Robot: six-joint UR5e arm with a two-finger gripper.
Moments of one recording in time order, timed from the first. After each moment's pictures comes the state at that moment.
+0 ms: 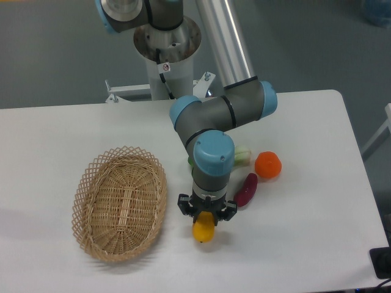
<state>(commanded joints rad) 2.37 -2.11 -1.63 -0.86 1.49 0.55</state>
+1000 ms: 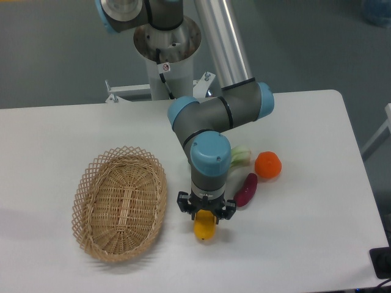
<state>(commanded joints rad) 2.37 -2.10 -1.65 -0.78 1.52 0.58</state>
